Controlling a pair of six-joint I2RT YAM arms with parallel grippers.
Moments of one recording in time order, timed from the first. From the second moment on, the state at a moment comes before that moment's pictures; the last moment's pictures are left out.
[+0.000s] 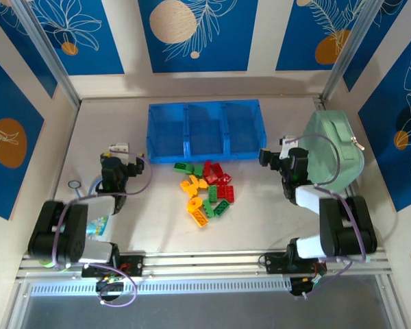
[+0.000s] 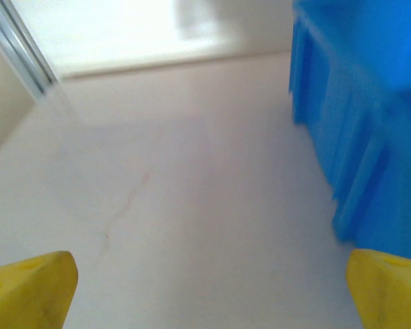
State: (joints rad) left arm -0.14 1.33 0.38 0.65 -0.21 0.05; right arm 0.07 1.33 0.46 0.49 -0.03 0.08
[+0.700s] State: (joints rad) left arm -0.56 1.01 0.82 -0.39 -0.33 -0.26; right arm 0.38 1.03 0.79 -0.45 -0.08 0.48
